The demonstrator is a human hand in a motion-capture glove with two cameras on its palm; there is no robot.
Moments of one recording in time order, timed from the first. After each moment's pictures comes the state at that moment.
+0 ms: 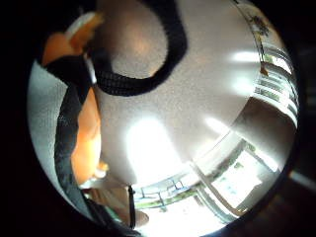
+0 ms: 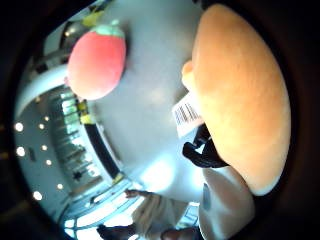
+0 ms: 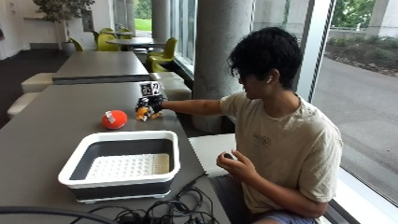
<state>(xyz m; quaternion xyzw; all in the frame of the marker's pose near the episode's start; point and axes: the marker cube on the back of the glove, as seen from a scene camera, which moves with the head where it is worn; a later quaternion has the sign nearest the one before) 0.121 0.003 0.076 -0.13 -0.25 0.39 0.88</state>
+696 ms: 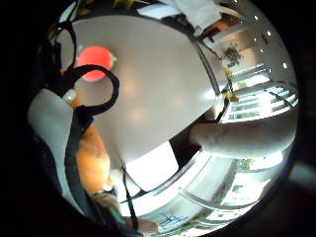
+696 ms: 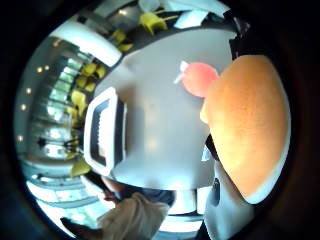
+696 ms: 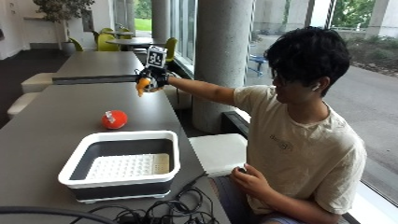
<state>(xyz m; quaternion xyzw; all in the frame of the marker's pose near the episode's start) 0.008 0.007 -0.137 0.10 0.00 0.06 0.99</state>
